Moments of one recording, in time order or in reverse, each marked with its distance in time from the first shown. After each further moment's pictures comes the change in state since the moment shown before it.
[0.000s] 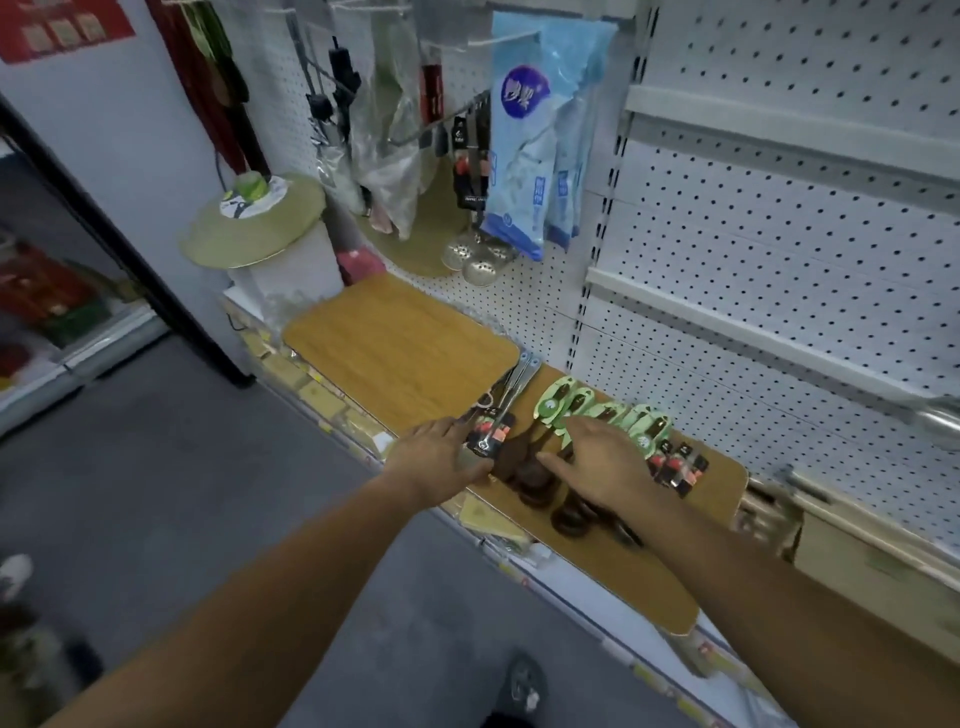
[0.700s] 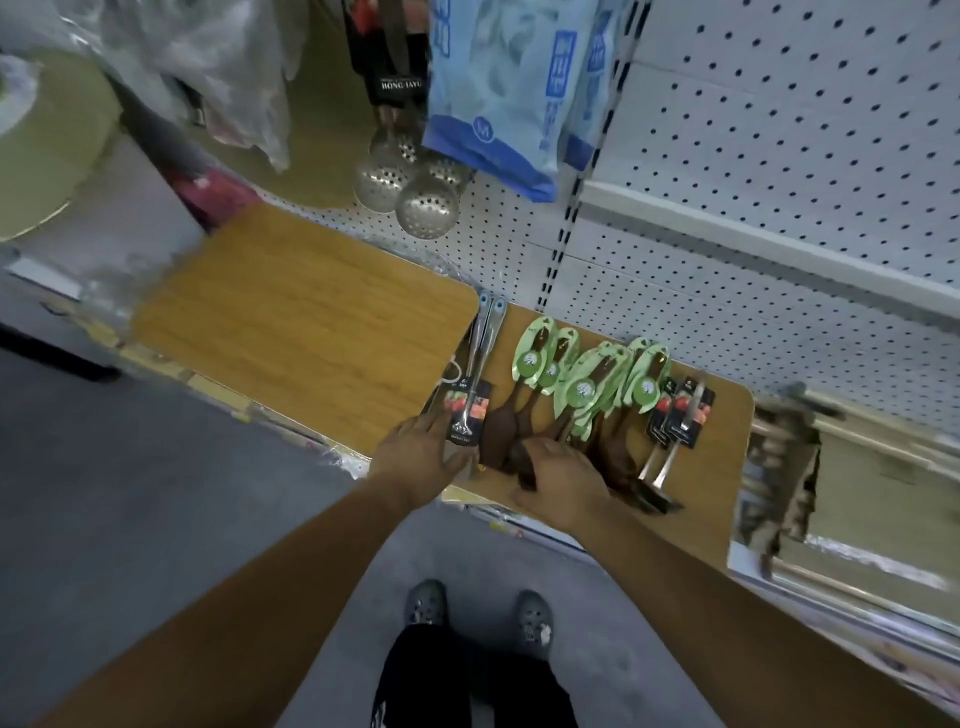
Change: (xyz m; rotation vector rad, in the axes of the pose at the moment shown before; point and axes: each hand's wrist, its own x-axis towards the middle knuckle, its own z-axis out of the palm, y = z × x) left_hand 0.183 -0.089 0.097 -0.069 -0.117 0.185; right_hand 0.128 -0.034 0.122 0.213 -0.307 0.263
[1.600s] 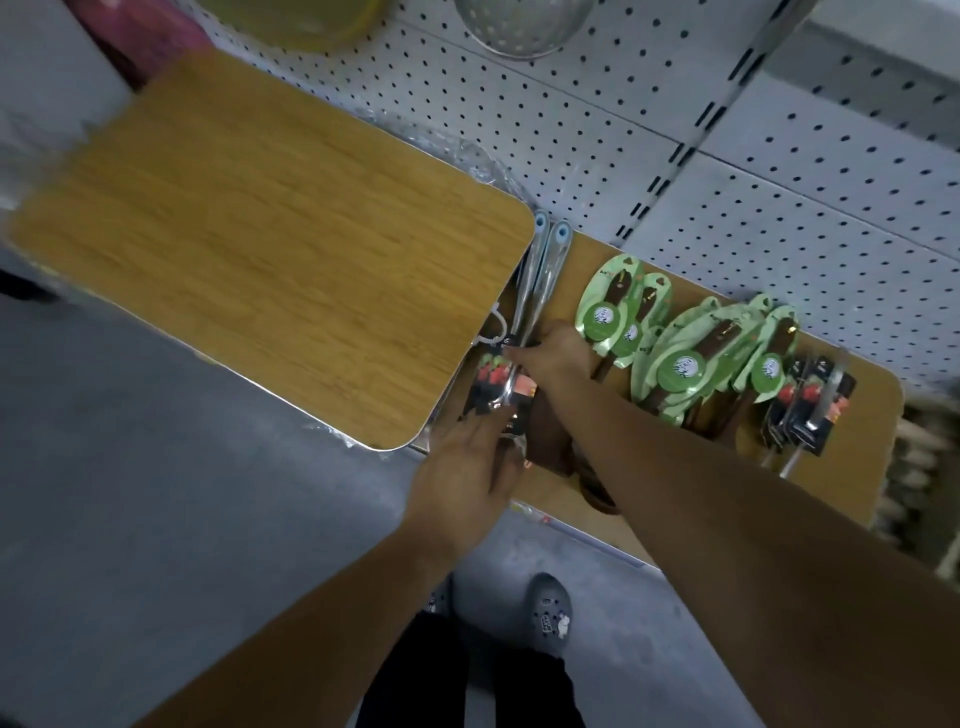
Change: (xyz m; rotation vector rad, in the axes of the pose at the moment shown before) left_hand 0.054 -0.035 0.114 -0.539 0.256 0.075; right_hand 0.266 -0.024 0.062 0.611 0.214 0.383
